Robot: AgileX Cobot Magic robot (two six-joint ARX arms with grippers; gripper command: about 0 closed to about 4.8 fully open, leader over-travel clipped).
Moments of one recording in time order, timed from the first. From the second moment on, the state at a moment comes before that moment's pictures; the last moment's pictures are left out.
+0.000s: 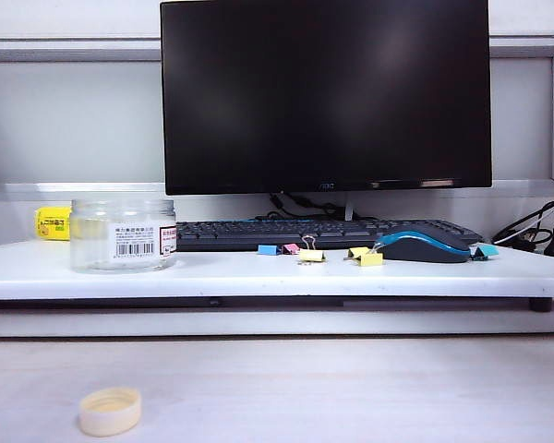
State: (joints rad) left arm -0.59 0.12 0.34 -0.44 -0.27 -0.19; right arm 0.24 0.09 0.23 -0.30 0.03 0.21
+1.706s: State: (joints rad) left arm -0.59 0.12 0.01 -0.15 -0.10 0.02; right arm 0.24 0.09 0.02 -0.19 0.05 0.17
